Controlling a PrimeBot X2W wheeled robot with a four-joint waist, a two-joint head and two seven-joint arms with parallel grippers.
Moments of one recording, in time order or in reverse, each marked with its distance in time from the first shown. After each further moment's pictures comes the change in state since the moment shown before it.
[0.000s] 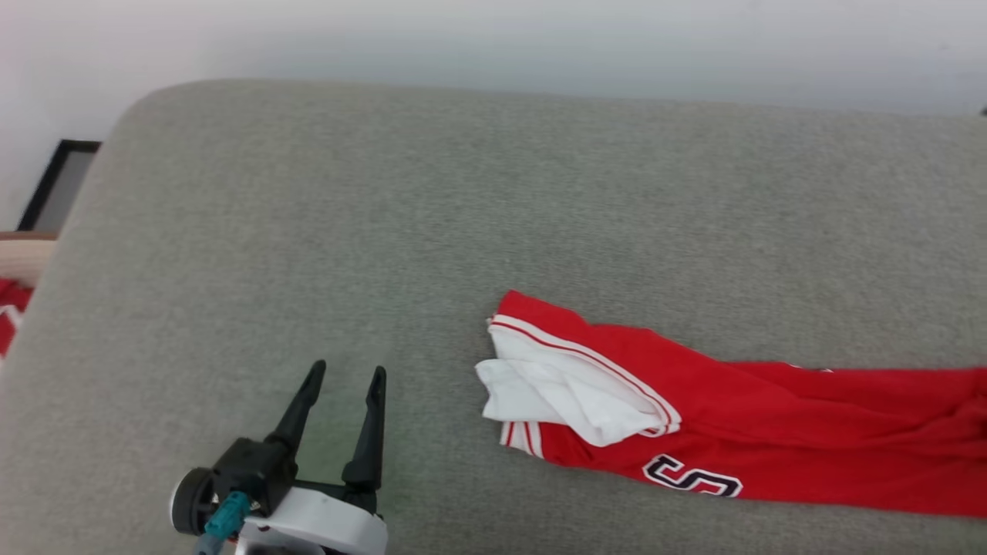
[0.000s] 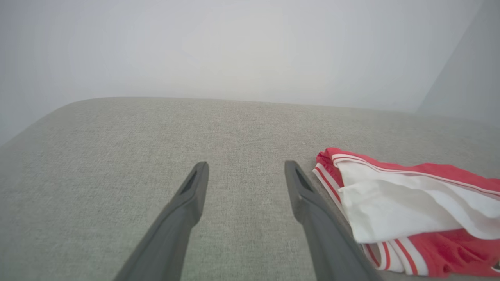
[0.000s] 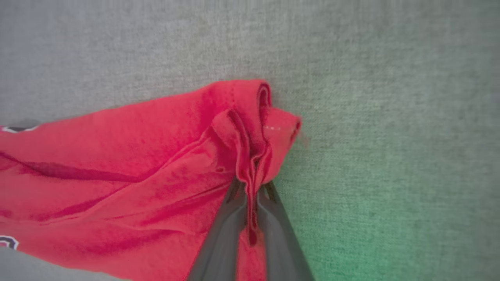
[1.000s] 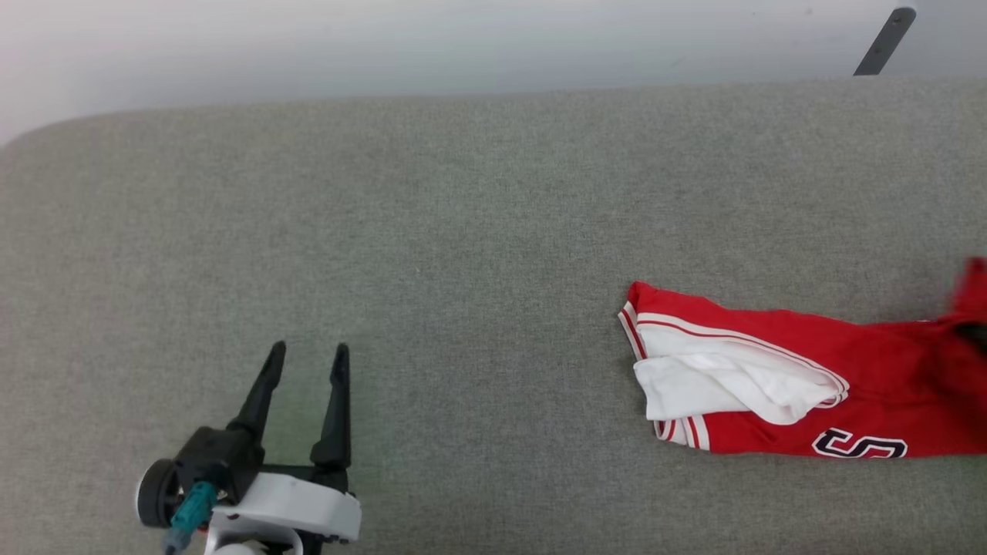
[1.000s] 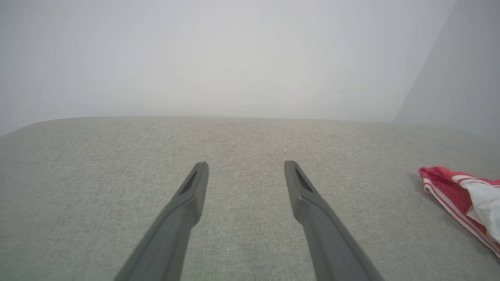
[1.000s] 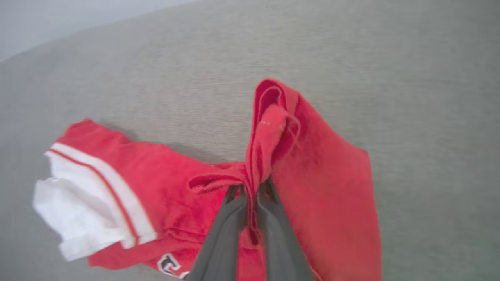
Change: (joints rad) left arm -0.024 -0.040 0.110 -0.018 0.056 -0.017 0.000; right arm -0.073 -0.036 -0.052 -0.171 -0.101 -0.001 -0.178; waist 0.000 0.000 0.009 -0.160
